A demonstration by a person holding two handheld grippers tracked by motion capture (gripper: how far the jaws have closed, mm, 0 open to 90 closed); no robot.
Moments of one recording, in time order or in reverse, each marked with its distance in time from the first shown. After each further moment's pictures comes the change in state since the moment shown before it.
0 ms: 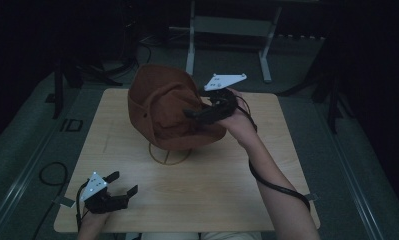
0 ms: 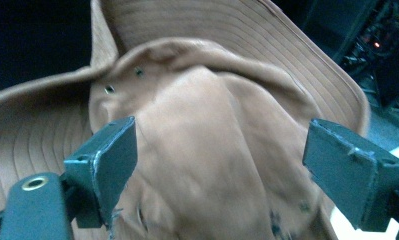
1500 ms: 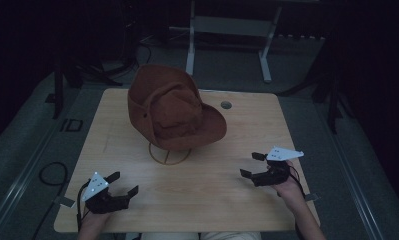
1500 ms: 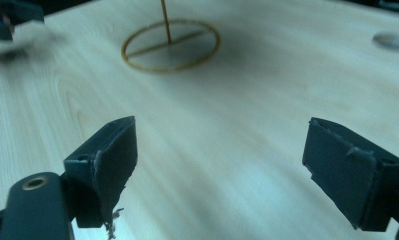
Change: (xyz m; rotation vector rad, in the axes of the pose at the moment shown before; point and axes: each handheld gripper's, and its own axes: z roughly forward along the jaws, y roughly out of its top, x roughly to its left) left arm -0.001 0.000 0.001 0.013 -0.002 0.011; right arm 0.003 -0.245 -0.094 0.054 -0.060 0.224
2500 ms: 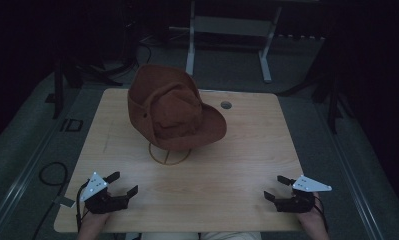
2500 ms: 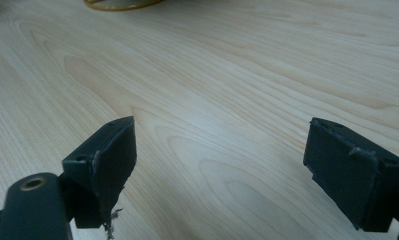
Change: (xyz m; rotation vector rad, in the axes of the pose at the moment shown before) left arm 0.001 -0.001 -0.001 -0.013 -0.011 -0.014; right arm 0.003 -0.091 -0.060 -0.023 -0.150 0.058
